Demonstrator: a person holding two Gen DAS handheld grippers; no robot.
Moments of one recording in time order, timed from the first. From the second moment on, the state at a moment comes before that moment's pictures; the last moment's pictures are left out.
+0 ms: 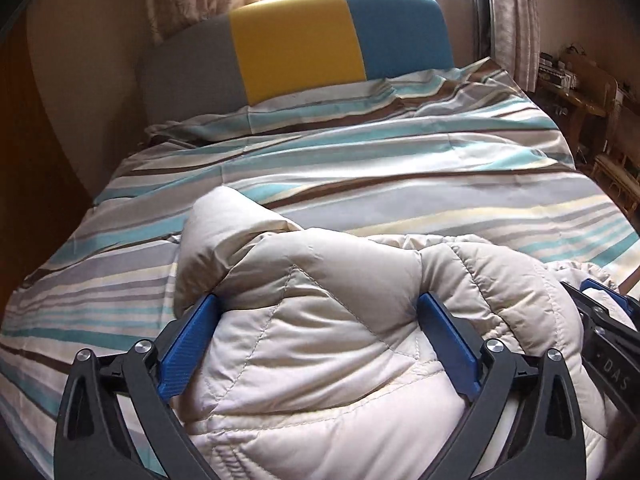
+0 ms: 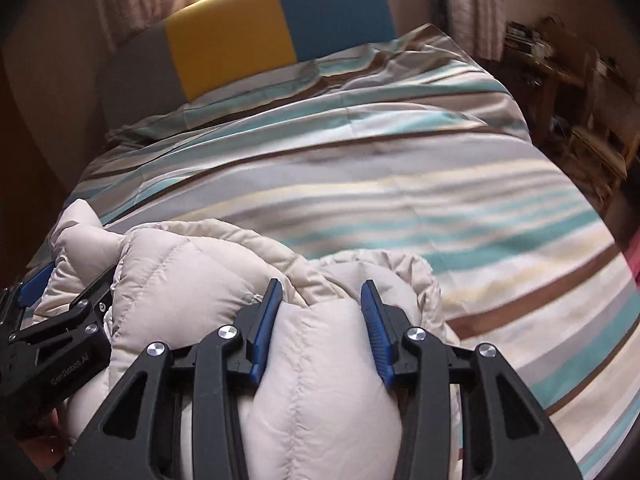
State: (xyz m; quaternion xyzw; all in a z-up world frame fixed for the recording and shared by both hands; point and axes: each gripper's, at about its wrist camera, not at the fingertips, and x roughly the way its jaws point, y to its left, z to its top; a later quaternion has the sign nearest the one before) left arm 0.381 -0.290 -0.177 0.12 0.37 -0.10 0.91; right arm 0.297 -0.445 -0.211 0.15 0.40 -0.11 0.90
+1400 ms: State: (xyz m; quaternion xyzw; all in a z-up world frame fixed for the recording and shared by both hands) left arm 0.297 -0.267 -0.181 0.08 0.29 -0.16 0.94; right arm 0.242 -0.438 -0.213 0.16 0.32 -0.16 0.92
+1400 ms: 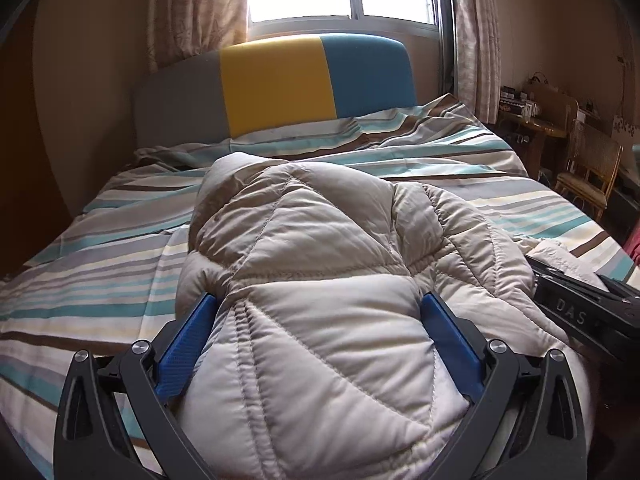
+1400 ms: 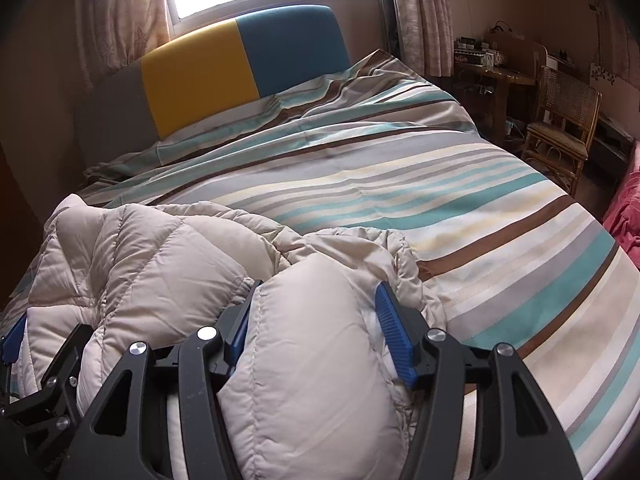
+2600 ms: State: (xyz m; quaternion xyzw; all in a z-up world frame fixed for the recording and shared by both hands) left arm 0.271 -0.156 -0.167 0.00 0.37 -0.21 0.90; right arm 0.130 -0.436 -0.188 0.21 0.40 -0.09 0.89
